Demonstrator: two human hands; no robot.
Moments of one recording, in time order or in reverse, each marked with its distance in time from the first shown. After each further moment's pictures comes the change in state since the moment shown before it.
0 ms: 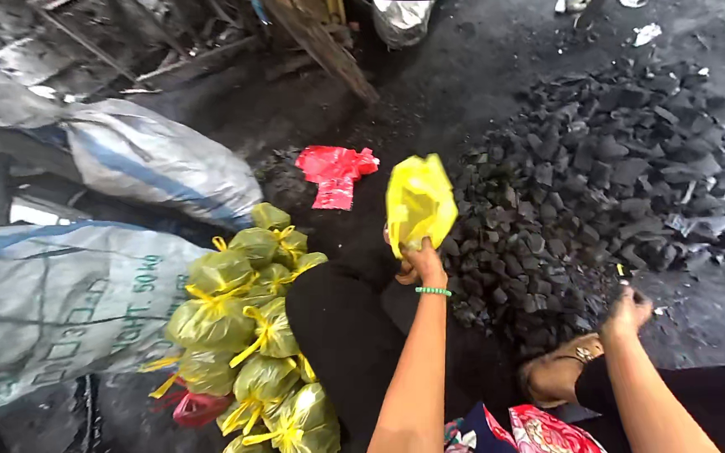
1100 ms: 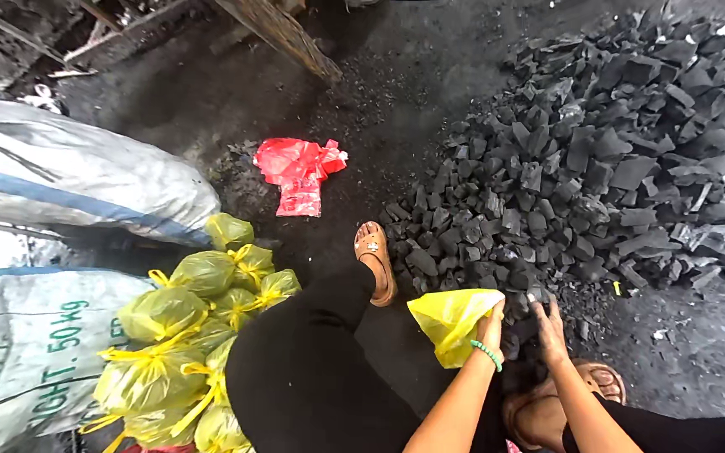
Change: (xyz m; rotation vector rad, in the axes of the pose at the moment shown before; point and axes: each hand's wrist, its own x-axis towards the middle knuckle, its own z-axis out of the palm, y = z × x) left_hand -0.074 -0.131 0.054 0.449 -0.356 -0.734; right_hand -0.004 0.043 0.064 -0.176 -0.491 0.057
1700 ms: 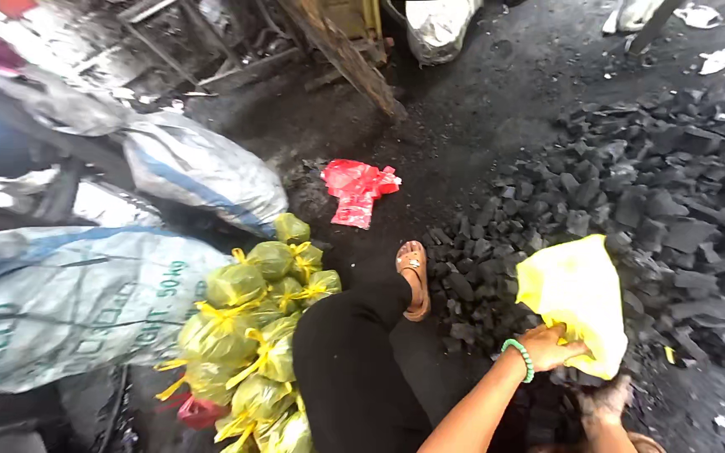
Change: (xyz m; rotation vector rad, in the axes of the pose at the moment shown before) left_hand -0.058 0.085 -0.010 0.992 -0.457 0.512; right_hand -0.012 0.004 -0.003 0.819 0.173 0.238
